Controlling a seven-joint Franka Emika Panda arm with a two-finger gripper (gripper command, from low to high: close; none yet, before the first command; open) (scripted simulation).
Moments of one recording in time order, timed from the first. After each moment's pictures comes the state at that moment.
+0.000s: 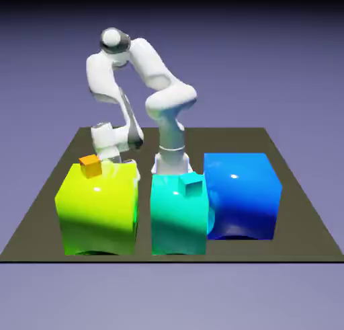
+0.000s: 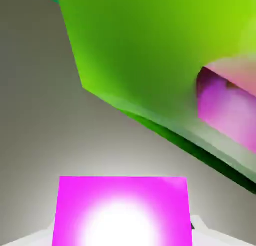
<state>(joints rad) 0.74 -0.75 -2.11 -2.83 -1.23 2.90 -0.02</state>
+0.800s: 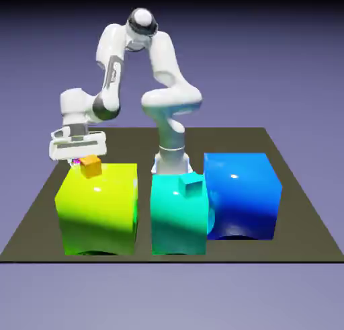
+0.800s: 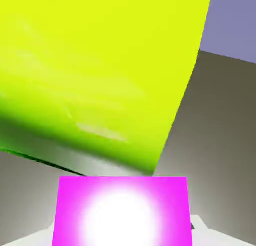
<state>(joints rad) 0.31 -0.63 -1.46 -2.68 -0.25 2.71 -0.42</state>
